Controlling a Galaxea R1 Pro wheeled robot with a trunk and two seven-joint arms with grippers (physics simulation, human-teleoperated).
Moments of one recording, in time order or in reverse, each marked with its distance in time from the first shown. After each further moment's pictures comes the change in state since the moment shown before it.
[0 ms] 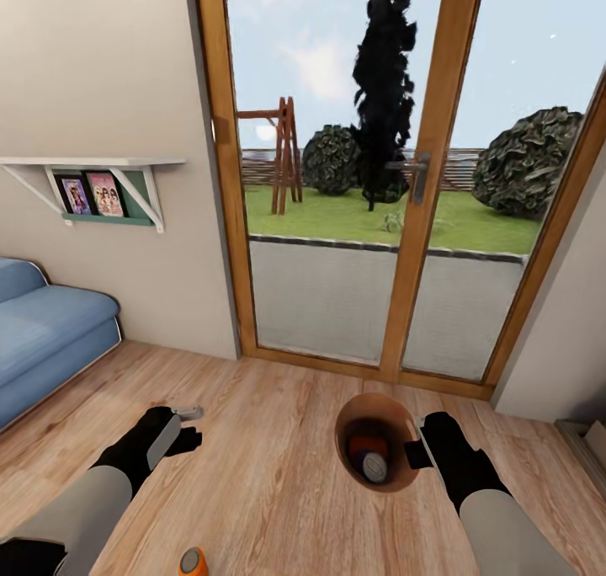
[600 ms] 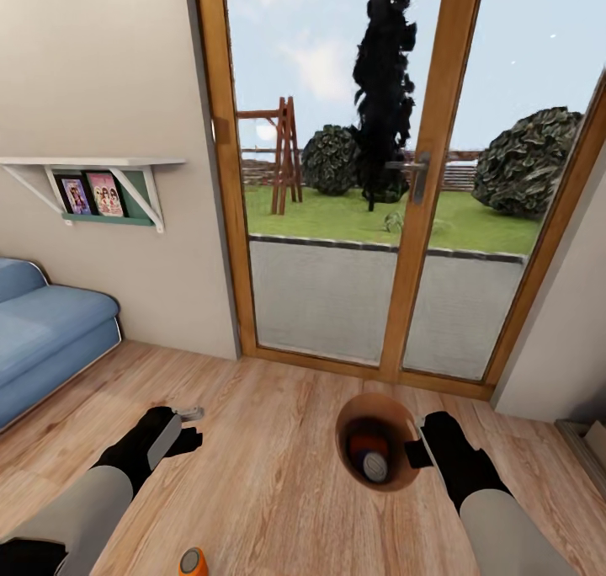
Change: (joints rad) left arm 0.000 -0.003 -0.001 0.000 0.001 0.003 0.003; right arm -0.001 -0.001 -0.001 -0.003 0.003 0.002 0.000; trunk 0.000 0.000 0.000
